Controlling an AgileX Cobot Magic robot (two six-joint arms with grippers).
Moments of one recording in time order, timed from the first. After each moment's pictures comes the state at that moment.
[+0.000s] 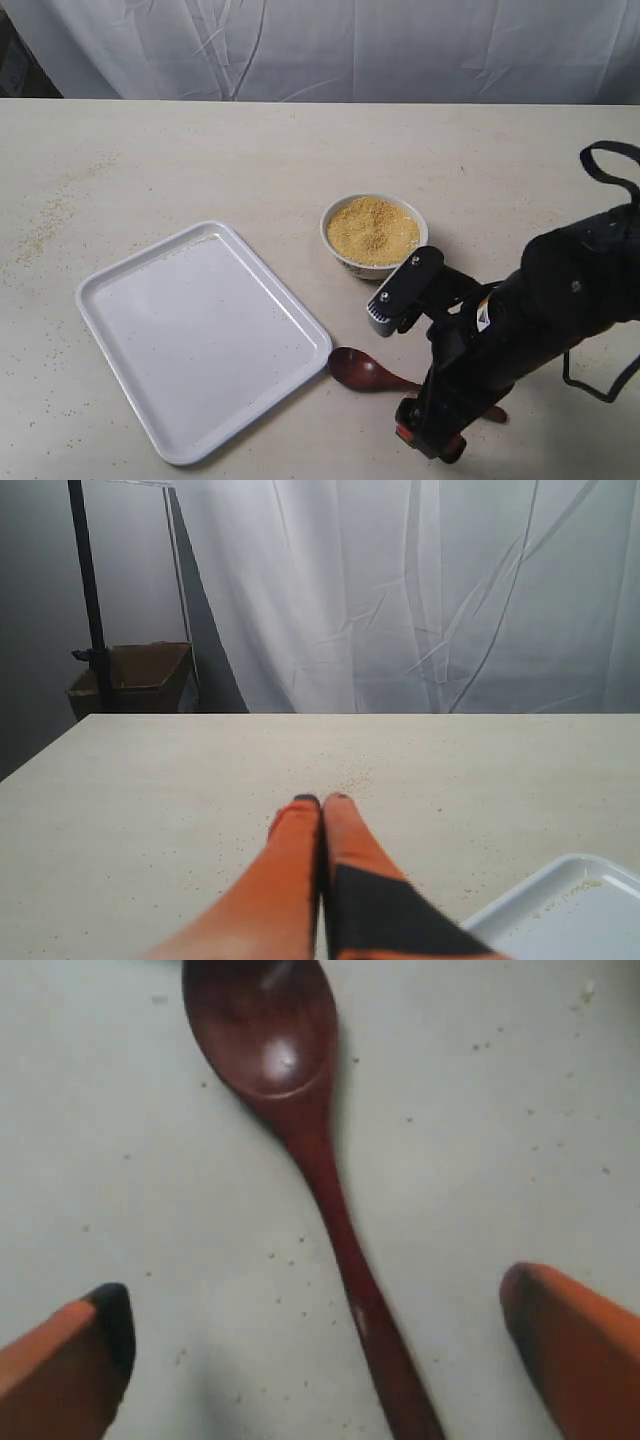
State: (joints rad) left arm 0.04 0.00 0.00 0.07 0.12 -0.04; right arm 0.68 1.56 -0.61 0.24 0.48 -0.50
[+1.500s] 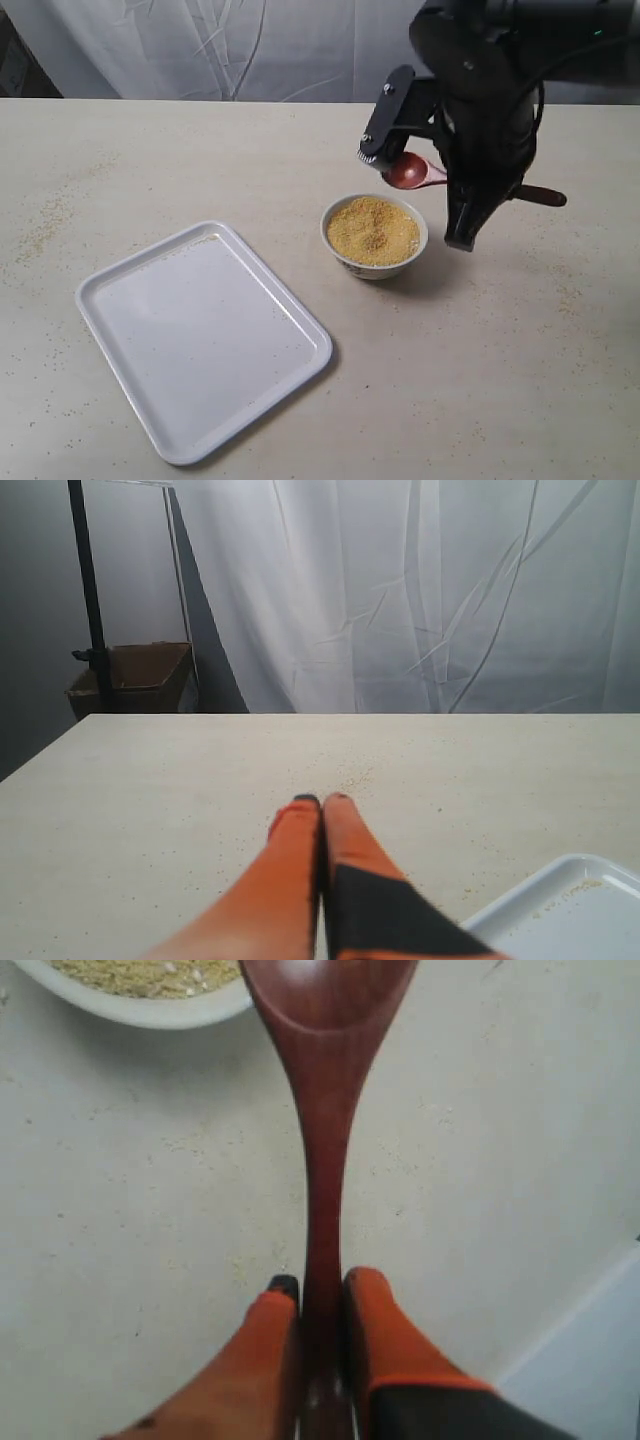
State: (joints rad) left arm 0.04 0.00 0.00 0.07 0.12 -0.04; right arm 0.69 1.72 -1.31 -0.54 1.21 -0.28
